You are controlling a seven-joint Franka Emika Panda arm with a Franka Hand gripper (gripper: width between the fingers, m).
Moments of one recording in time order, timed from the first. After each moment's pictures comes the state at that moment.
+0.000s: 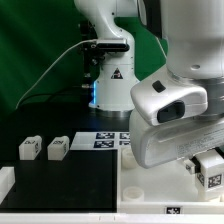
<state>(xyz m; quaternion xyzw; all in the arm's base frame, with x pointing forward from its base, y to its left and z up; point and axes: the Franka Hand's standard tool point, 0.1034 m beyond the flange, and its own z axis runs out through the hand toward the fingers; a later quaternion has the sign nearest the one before) 0.620 0.109 0.080 -0.98 -0.11 0.14 0.11</state>
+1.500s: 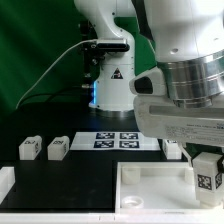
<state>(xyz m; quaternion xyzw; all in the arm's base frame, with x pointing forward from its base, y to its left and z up) 0.622 0.116 0.079 -0.91 0.40 0.07 0.10</state>
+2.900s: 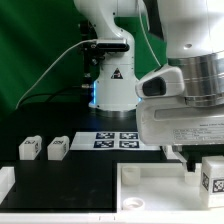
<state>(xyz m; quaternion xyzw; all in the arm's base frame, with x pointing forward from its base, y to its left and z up) 0.631 0.121 0.081 -0.98 0.15 0.02 0.10</state>
